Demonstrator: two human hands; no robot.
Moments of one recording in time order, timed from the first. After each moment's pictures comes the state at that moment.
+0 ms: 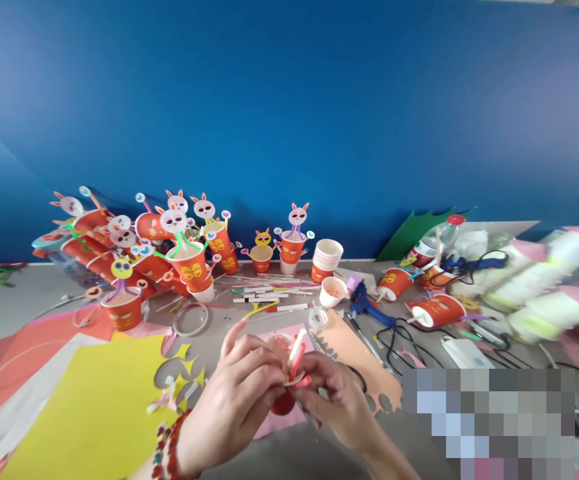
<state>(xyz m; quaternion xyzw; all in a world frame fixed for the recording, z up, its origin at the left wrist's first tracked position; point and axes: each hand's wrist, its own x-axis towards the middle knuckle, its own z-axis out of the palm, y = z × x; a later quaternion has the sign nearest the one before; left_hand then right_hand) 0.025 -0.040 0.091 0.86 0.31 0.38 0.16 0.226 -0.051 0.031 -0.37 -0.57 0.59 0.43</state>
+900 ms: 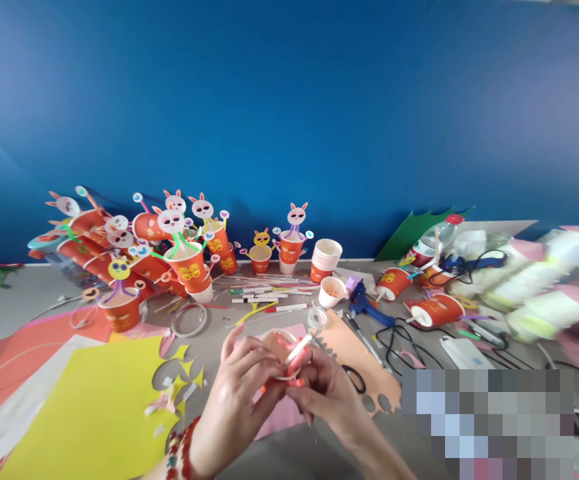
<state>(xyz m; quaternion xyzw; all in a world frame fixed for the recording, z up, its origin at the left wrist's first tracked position) 0.038 -0.041 0.070 0.82 0.38 0.40 0.16 0.216 -0.045 0.027 -0.33 -0.45 0.69 0.46</state>
